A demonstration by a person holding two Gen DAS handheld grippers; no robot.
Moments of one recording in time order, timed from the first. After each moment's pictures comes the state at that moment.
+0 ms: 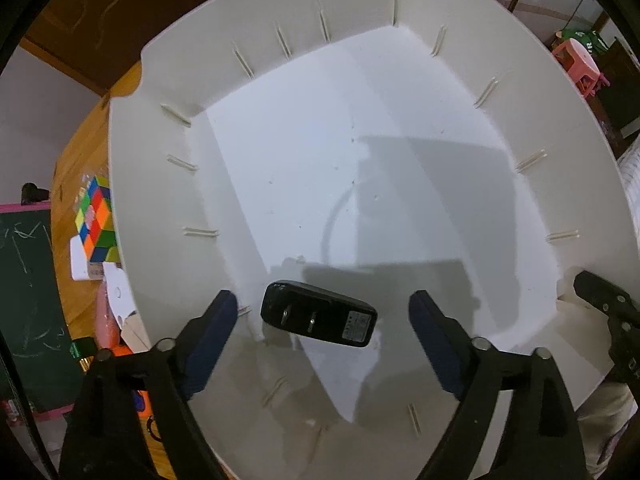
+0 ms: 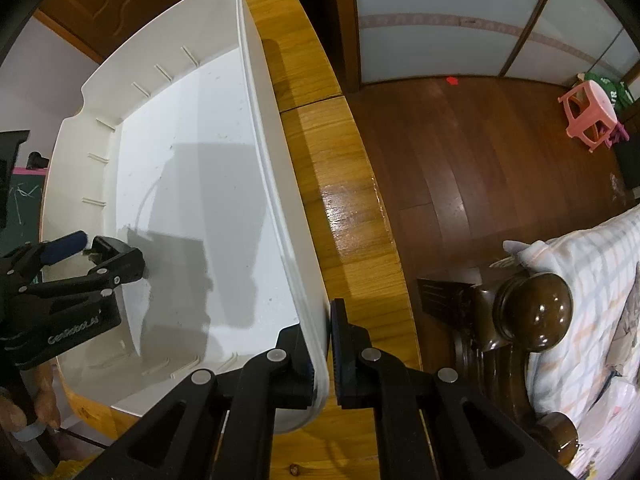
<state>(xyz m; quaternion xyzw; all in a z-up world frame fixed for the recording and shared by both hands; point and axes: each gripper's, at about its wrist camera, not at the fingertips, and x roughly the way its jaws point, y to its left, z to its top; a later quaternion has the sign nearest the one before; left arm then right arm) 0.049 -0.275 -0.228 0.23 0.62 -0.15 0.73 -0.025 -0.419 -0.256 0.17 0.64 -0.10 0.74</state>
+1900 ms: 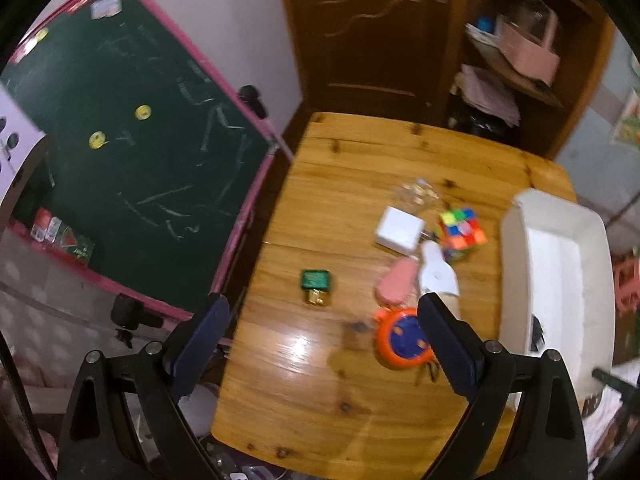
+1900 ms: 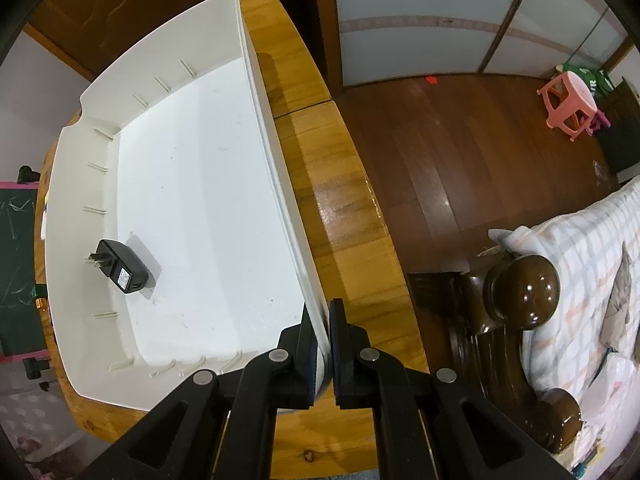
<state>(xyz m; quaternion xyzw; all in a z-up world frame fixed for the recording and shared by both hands) 0.049 0.031 -0.075 0.01 0.52 0.08 0.85 -0.029 -0.405 -0.235 0.17 0.63 -0.15 0.74</state>
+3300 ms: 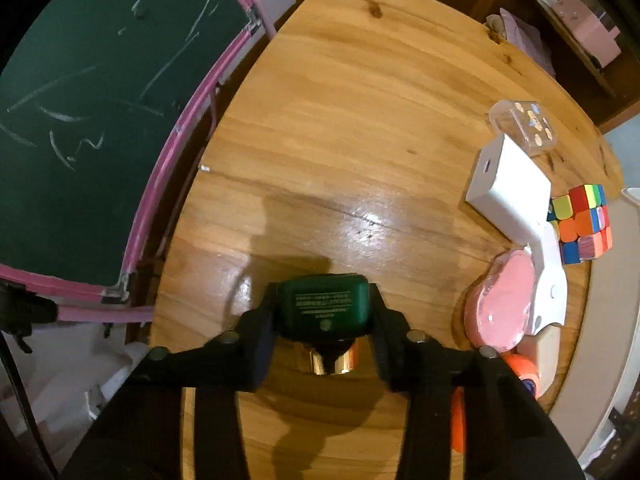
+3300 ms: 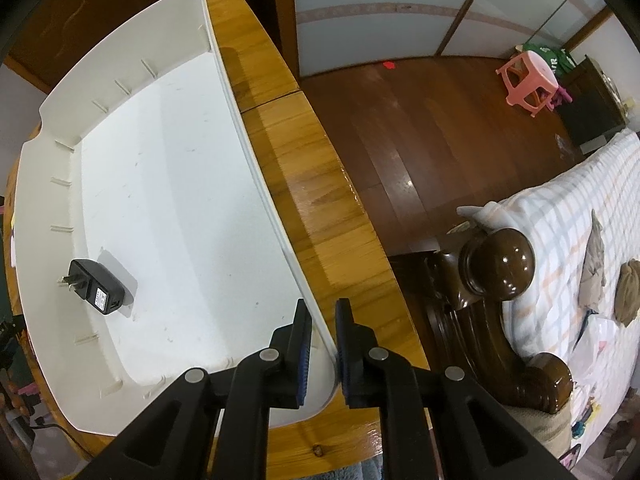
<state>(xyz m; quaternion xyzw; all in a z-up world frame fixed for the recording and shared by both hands) 0.134 0.092 -0.272 -0.08 0.64 0.05 0.76 -0.023 -0.397 -0.236 0.17 0.65 -0.23 0.71</state>
